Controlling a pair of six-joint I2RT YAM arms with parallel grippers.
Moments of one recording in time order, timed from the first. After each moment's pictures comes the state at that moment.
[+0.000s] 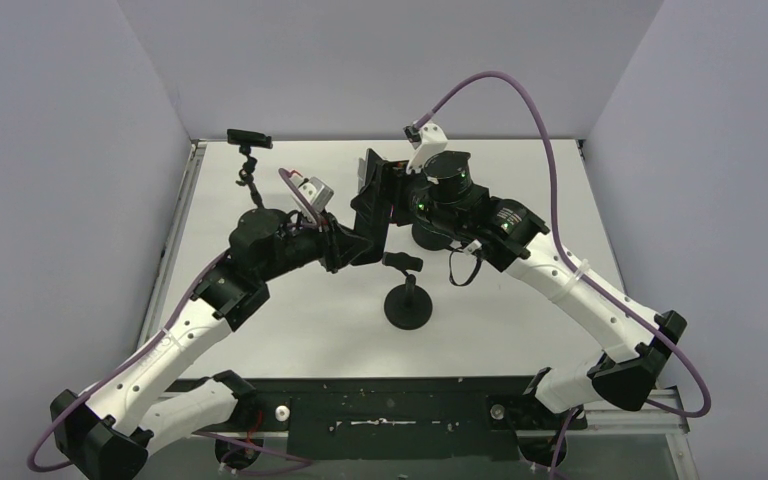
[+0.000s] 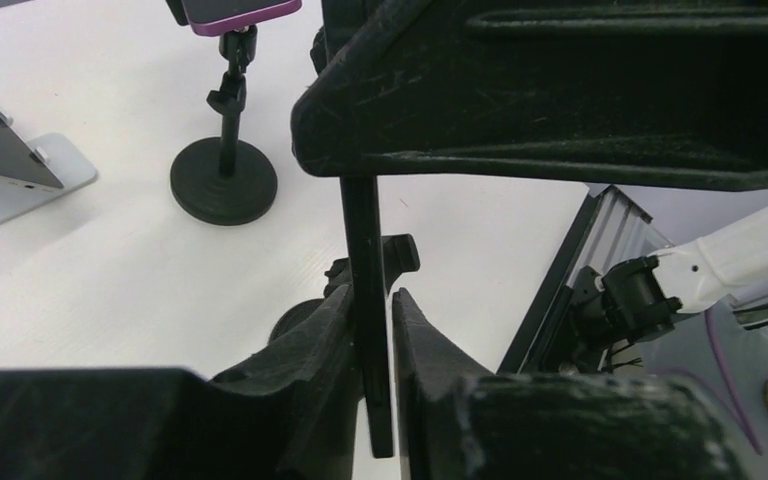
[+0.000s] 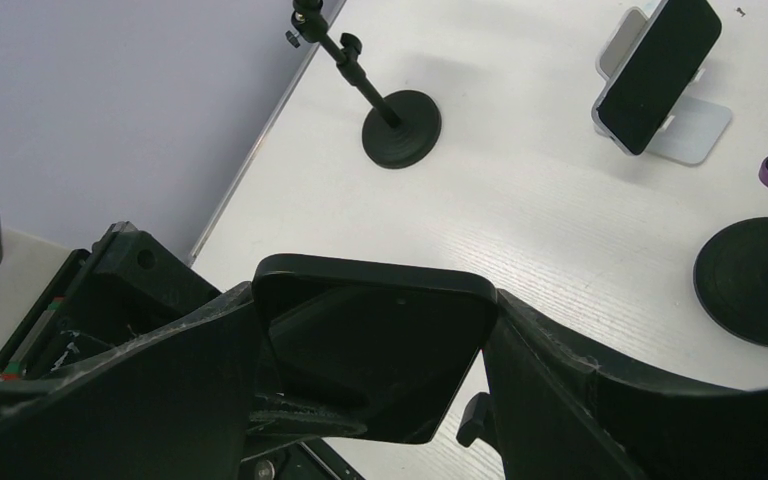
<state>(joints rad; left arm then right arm) -0.63 0.98 0.90 -0.05 0.37 -0.36 0.85 1.40 1.58 -0.52 0.07 0.51</state>
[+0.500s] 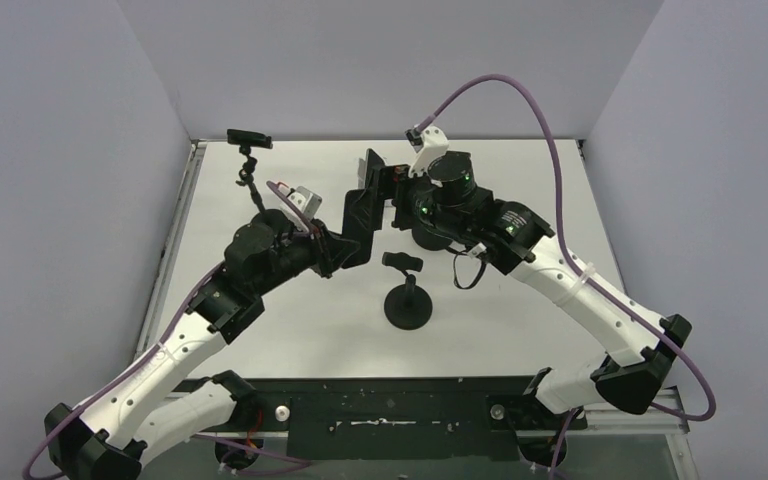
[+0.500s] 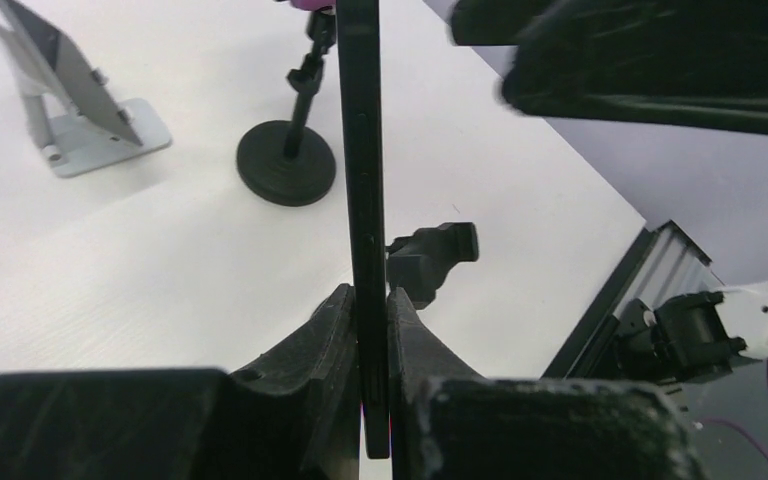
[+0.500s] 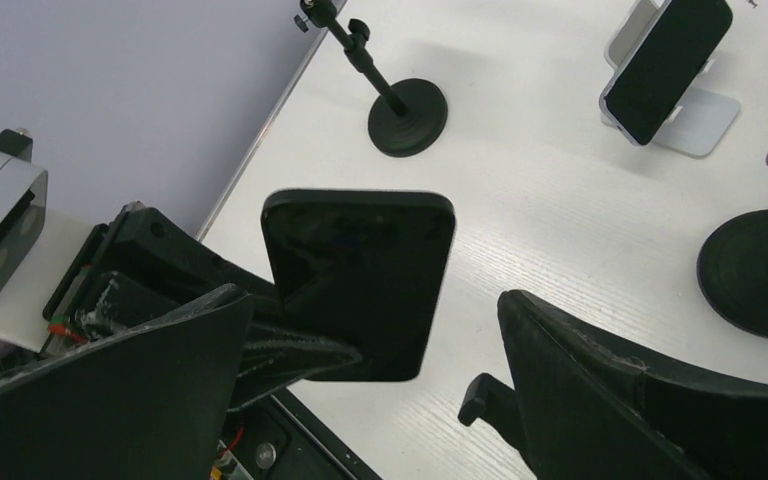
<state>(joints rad) -0.64 0.91 0.82 -0.04 0.24 -0.37 0.85 1.39 1.58 -0.53 0.04 0.51</state>
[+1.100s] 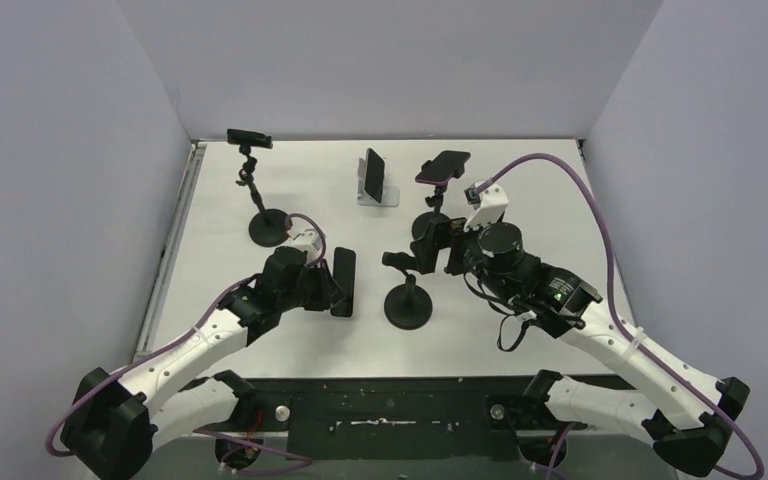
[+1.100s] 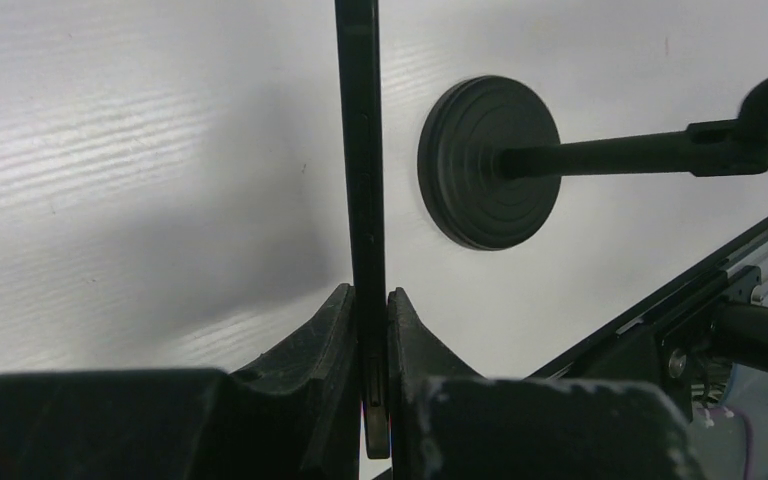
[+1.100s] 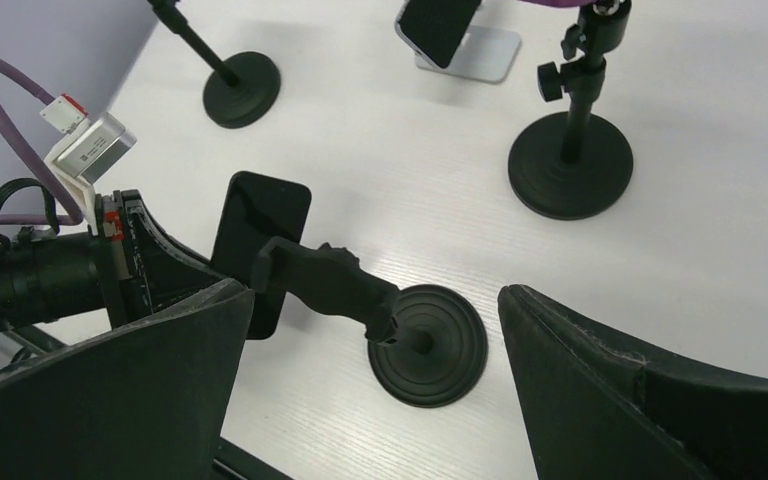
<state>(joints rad) -0.62 0.99 0.58 -0.21 0.09 -0.60 0.86 0.96 1.07 -0.47 0.30 0.44</state>
